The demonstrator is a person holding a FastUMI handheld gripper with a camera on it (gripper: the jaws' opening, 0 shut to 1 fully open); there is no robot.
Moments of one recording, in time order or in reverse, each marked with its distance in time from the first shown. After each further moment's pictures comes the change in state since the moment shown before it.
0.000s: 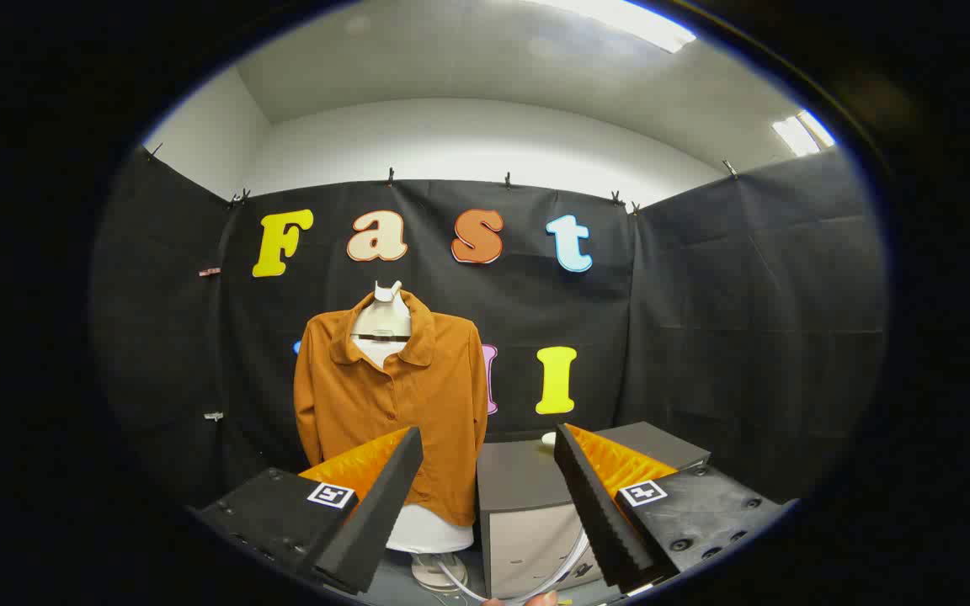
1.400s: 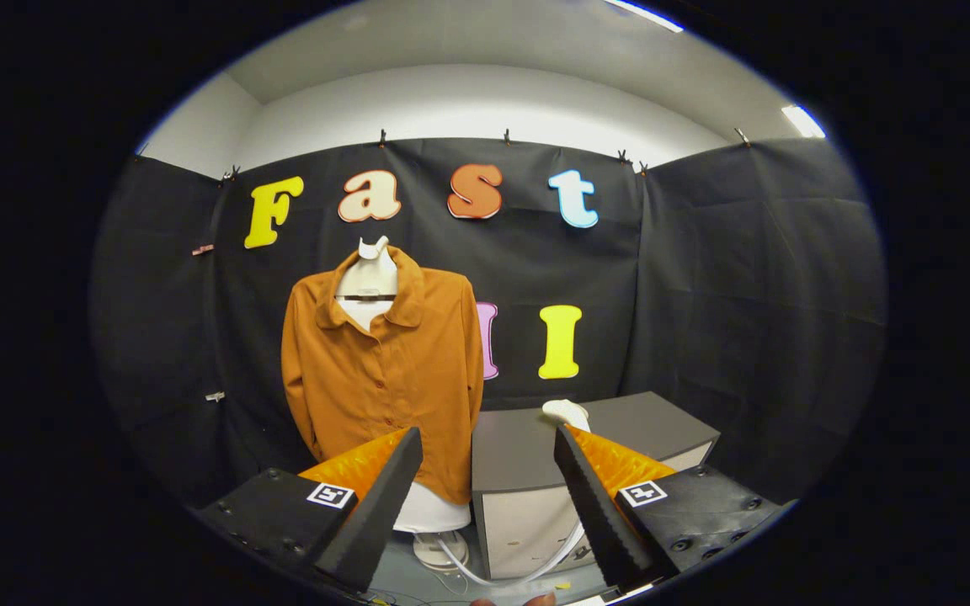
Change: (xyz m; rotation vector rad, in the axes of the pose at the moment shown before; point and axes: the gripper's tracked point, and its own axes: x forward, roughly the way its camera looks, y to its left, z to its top) arm 0.049 -0.034 -0.053 0.029 0.223 0.014
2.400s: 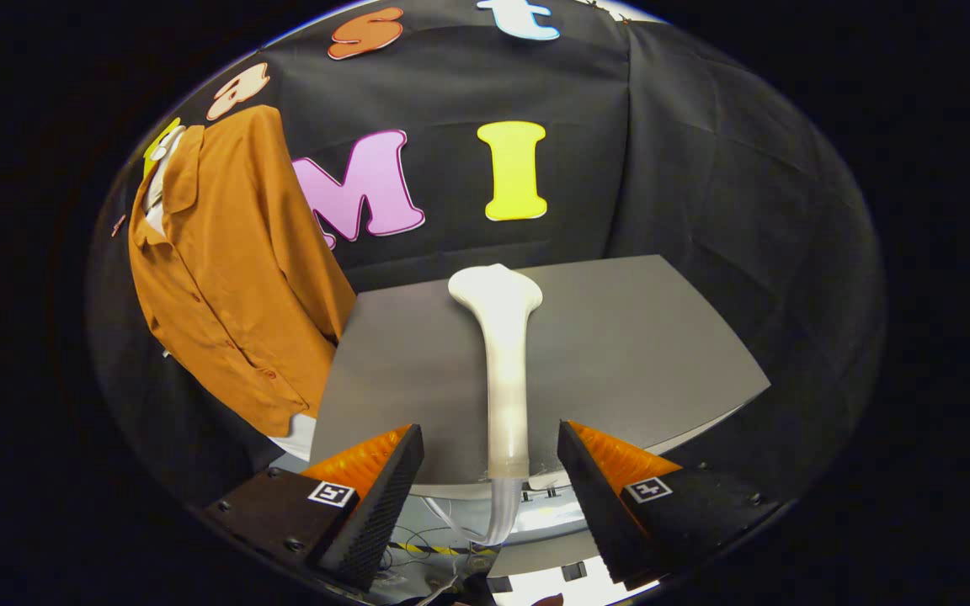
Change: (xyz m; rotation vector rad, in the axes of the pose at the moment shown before) arm 0.223 -0.161 -0.156 0.048 0.619 -0.037
